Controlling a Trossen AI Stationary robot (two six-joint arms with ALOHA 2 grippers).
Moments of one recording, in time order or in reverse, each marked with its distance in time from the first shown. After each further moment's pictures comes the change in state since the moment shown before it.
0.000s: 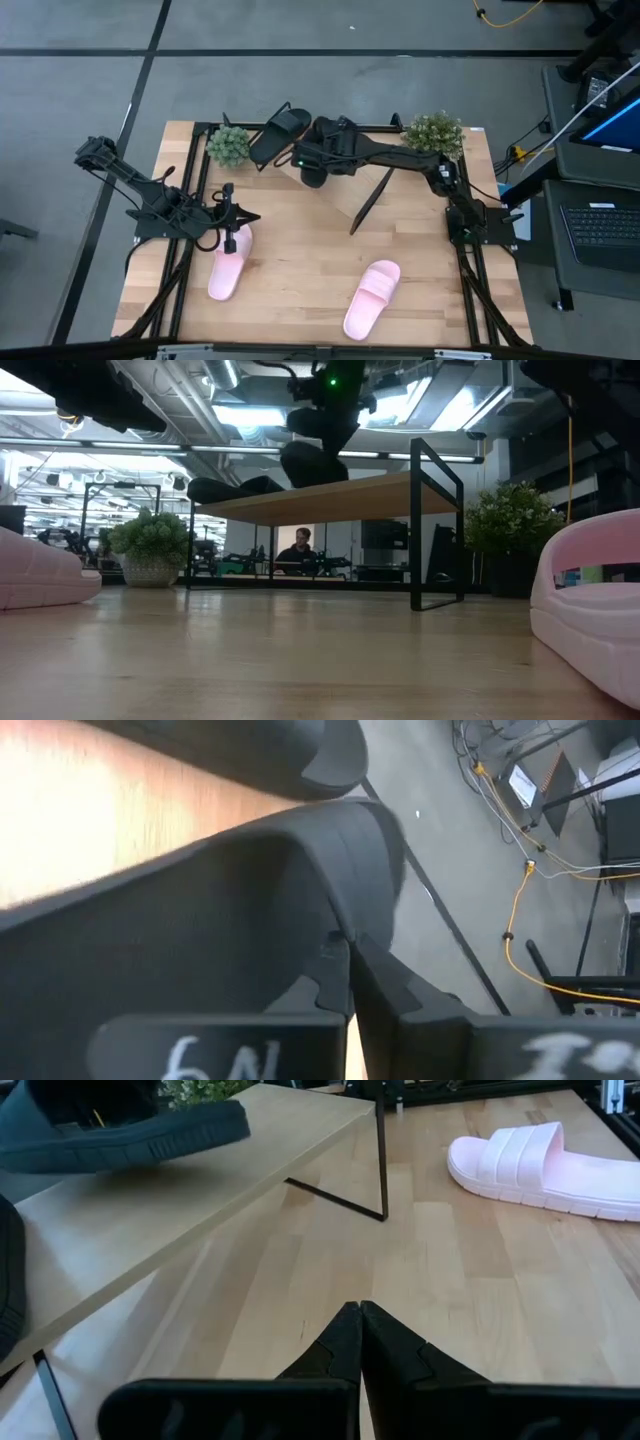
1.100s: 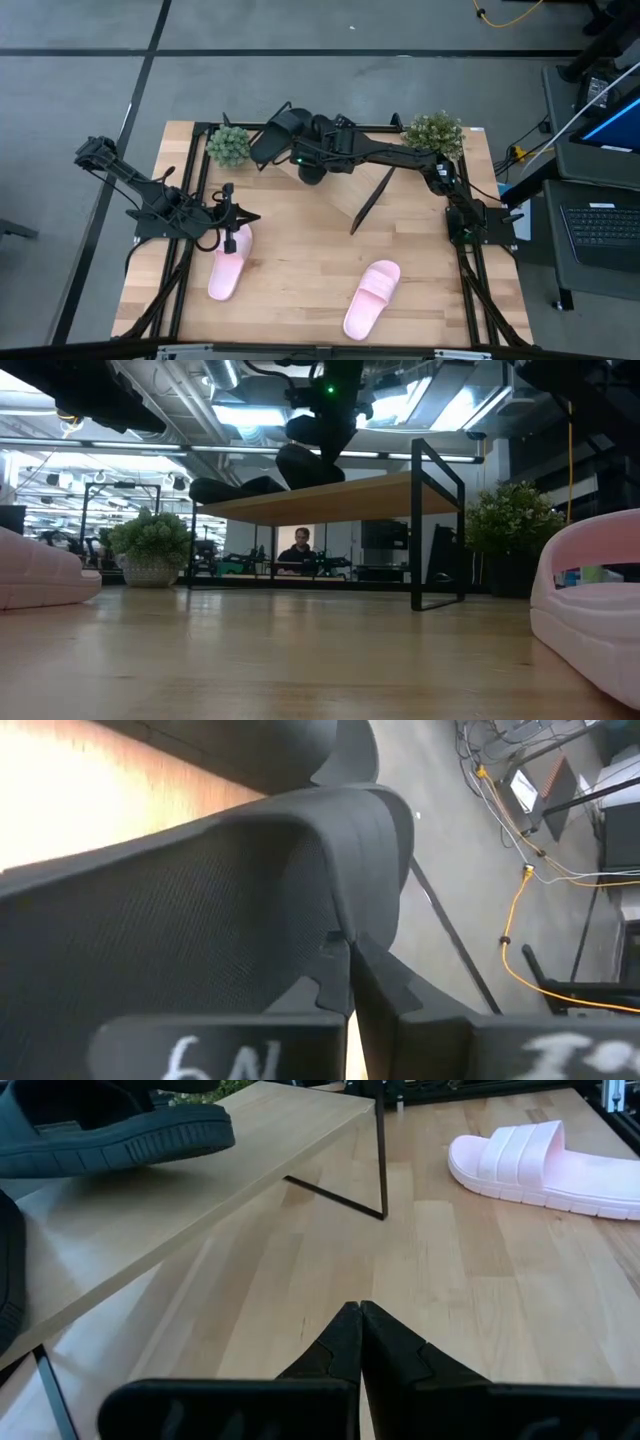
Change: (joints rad) left arm 0.000 0.000 0.000 -0.004 0.000 -0.004; right arm -0.022 0.017 0.000 0.020 -0.012 -0.046
